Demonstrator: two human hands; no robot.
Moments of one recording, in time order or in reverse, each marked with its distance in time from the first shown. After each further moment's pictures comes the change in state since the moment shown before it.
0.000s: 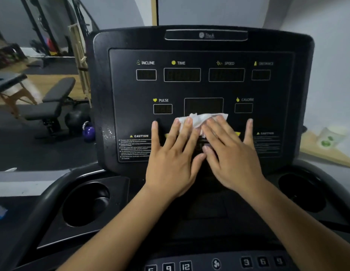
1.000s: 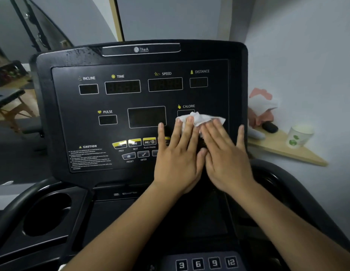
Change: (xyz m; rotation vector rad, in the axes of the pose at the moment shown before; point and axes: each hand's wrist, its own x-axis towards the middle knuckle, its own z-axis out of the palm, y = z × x) left_hand 0.066 0.120 0.006 -0.040 0.014 -0.017; right_hand -0.040 0.103 -0.010 0.022 0.031 0.077
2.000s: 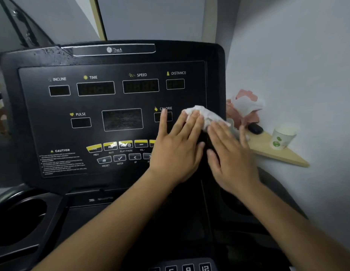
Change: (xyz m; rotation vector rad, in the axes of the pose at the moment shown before) left_hand 0.042 0.031 -0.006 0.067 0.031 0.135; right_hand -0.016 0.061 -0.010 0.046 0.042 0.005
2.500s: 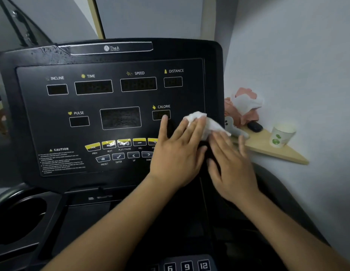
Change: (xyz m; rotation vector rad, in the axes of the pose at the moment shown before) left_hand -0.011 0.012 0.002 -0.056 0.036 -0.014; right_hand -0.024 0.000 0.011 0.037 -0.020 0.017
